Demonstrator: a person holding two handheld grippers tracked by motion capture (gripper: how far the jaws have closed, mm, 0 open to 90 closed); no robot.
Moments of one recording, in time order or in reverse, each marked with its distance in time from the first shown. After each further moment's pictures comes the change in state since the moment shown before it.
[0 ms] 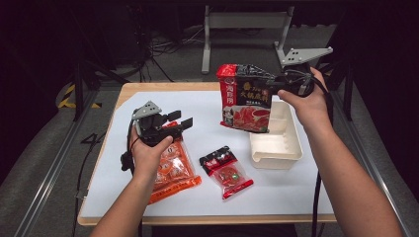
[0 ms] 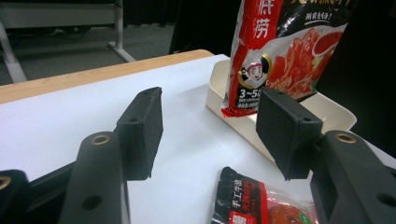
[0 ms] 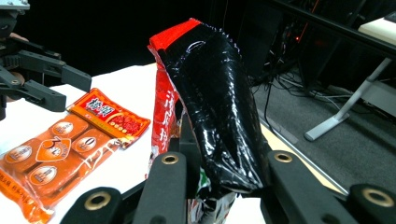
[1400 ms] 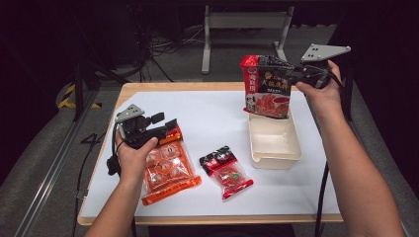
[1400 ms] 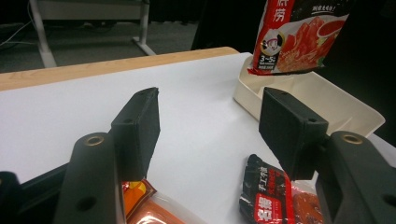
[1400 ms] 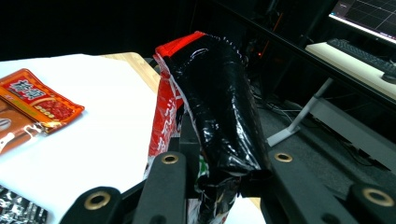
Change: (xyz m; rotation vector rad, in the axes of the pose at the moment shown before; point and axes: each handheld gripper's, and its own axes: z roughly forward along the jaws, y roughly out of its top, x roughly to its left) left arm 0.022 -0.010 -0.028 -0.003 0.085 -0.045; right arm -0.068 -0.035 -0.008 -0.044 -0.119 -0.115
